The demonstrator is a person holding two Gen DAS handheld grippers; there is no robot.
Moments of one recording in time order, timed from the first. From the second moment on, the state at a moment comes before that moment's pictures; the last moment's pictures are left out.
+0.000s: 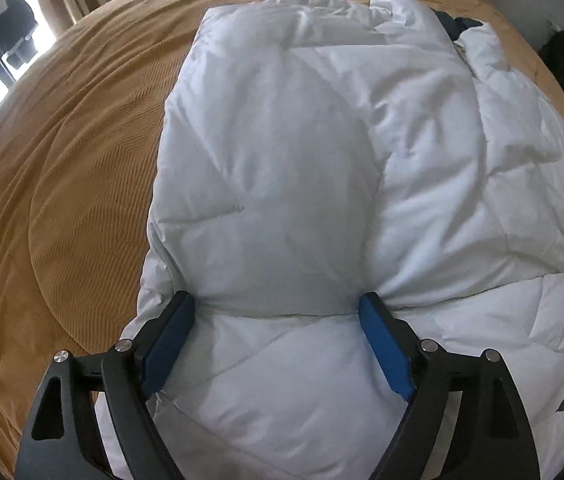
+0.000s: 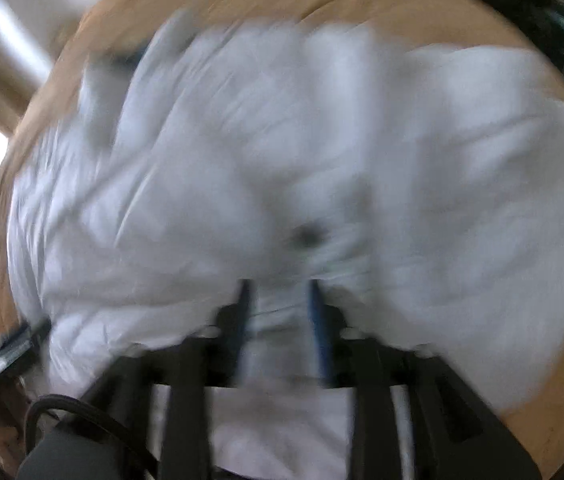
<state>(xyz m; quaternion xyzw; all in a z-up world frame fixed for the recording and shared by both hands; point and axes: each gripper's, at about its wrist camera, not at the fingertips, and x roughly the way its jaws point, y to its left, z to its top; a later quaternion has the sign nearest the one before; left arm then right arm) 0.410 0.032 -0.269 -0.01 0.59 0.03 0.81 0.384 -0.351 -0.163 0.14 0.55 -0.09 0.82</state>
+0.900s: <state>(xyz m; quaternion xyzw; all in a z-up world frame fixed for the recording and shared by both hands) 0.410 0.032 -0.273 -0.01 0.59 0.03 0.81 0.316 -0.732 -0.187 0.48 0.38 -0.26 0.75</state>
